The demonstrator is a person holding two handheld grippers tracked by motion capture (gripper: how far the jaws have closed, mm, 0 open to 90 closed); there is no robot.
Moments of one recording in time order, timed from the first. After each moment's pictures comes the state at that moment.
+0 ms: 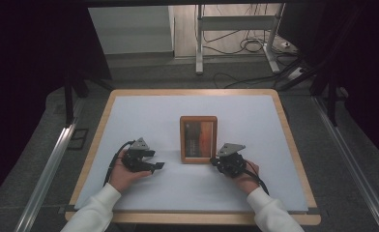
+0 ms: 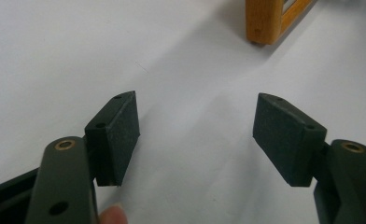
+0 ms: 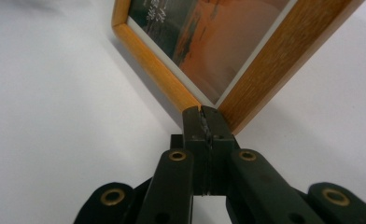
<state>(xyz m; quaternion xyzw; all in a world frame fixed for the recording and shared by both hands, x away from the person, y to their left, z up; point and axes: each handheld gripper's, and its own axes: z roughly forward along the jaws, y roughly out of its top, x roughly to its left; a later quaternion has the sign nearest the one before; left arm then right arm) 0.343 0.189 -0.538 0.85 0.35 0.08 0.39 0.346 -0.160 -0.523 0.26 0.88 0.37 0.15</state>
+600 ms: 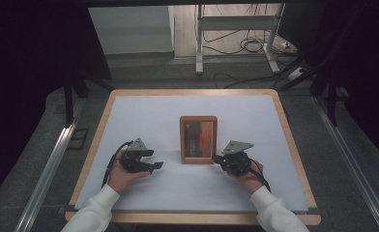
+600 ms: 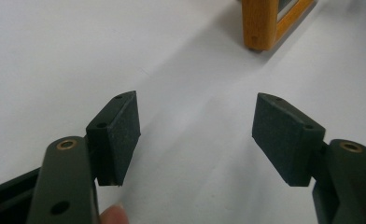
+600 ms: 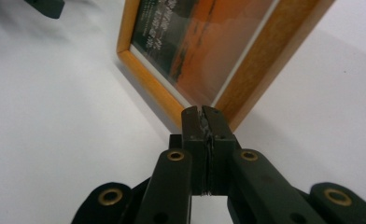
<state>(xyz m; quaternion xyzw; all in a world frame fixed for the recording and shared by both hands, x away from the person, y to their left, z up) 0.337 0.194 -0.533 0.84 0.35 0.10 0.40 0.346 -0.173 -0.510 0.26 0.86 0.40 0.15</state>
